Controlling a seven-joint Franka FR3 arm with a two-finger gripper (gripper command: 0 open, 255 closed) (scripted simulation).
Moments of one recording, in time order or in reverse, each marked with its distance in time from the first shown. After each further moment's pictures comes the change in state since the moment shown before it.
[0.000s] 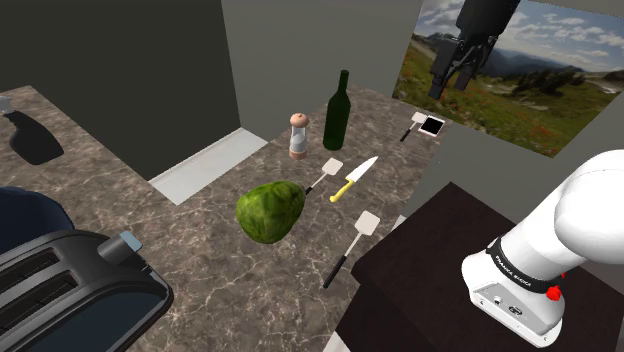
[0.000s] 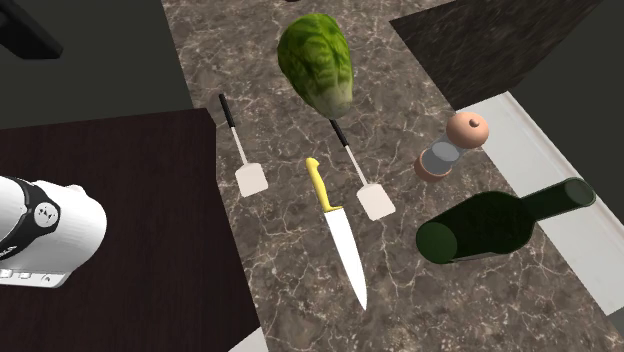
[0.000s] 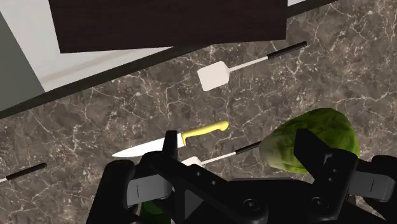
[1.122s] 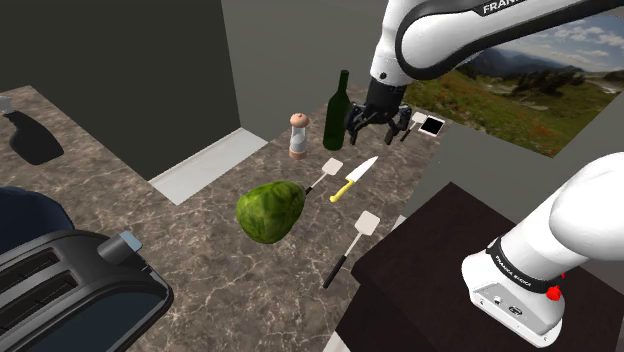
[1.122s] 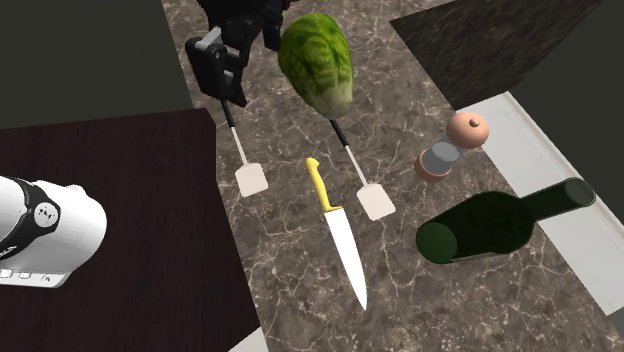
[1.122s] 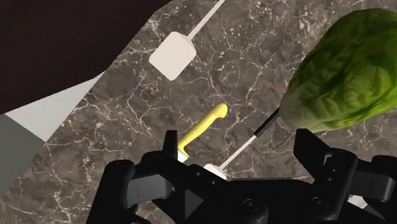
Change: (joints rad) arm -0.082 0.419 0.250 -0.089 0.116 0.520 0.552
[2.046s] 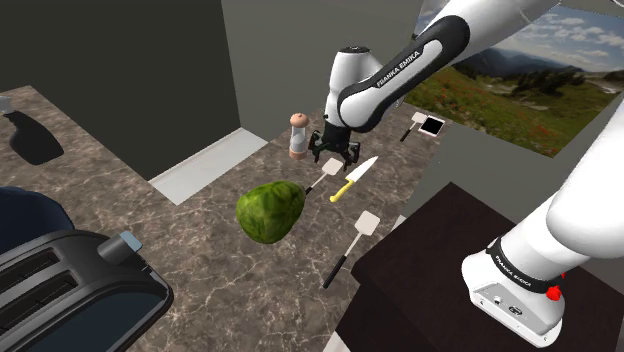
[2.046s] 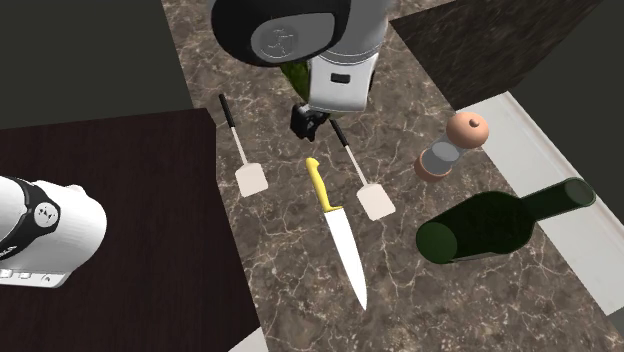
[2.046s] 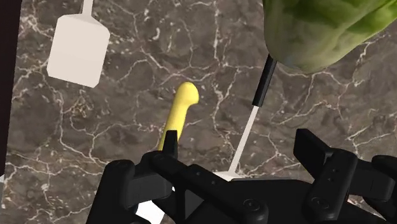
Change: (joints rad) arm -0.040 0.604 0.027 0.213 -0.213 0.380 0.590
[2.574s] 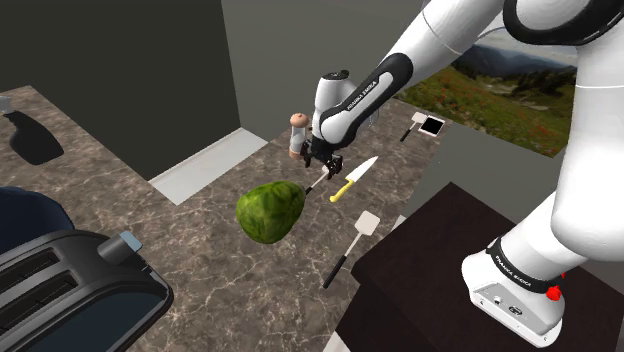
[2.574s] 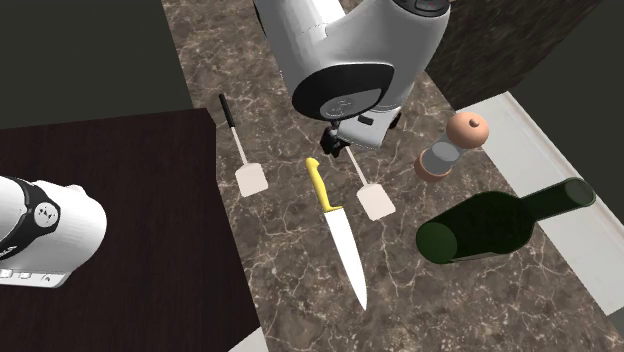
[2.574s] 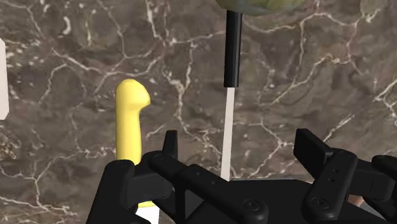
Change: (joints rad) arm 0.078 0.305 -0.116 0.216 -0.061 0.090 0.259
